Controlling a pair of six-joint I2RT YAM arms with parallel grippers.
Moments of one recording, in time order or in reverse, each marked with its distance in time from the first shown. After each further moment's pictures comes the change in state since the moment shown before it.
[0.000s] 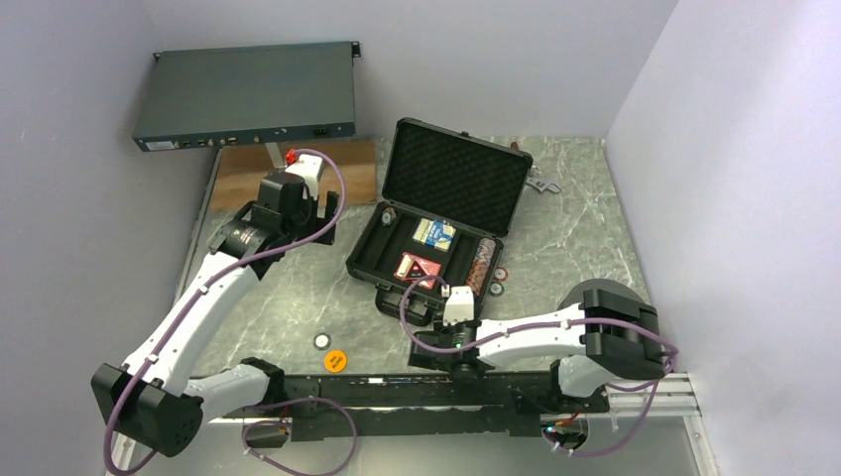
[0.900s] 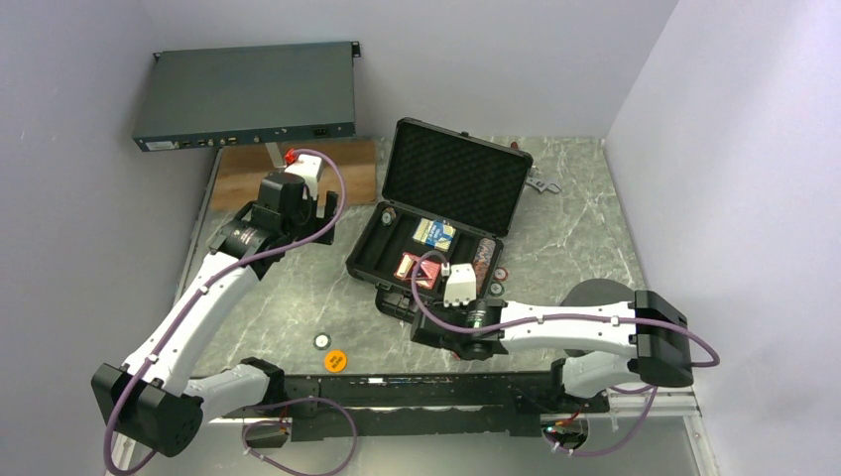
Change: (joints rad) left arm 0.000 0.000 -0.001 0.000 -0.018 0.002; right arm -0.047 -0.151 0.159 -0.188 -0.019 -0.141
